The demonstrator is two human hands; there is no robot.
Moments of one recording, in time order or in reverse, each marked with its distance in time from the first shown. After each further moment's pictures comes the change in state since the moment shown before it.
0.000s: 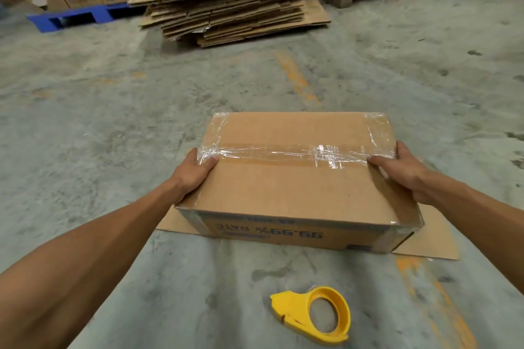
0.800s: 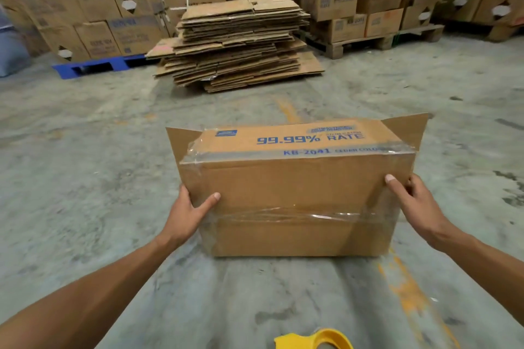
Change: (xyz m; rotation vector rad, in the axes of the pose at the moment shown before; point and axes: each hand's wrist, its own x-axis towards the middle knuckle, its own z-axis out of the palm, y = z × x) left_hand -0.036 -0.010 -0.010 -0.214 0.156 0.357; right_hand -0.035 0.005 -0.017 0.169 0.150 -0.444
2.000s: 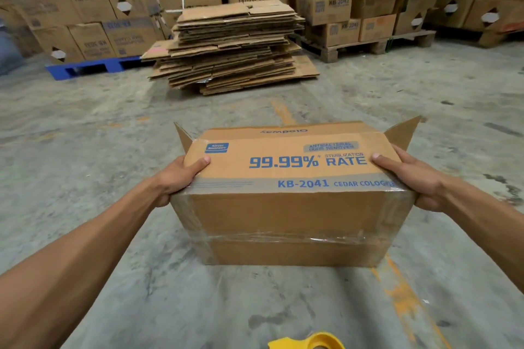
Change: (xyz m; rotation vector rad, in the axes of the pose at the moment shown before) left_hand 0.048 0.083 -0.020 0.005 -0.197 -0.289; right_hand 0.041 -0.056 -0.019 0.218 -0.312 0.251
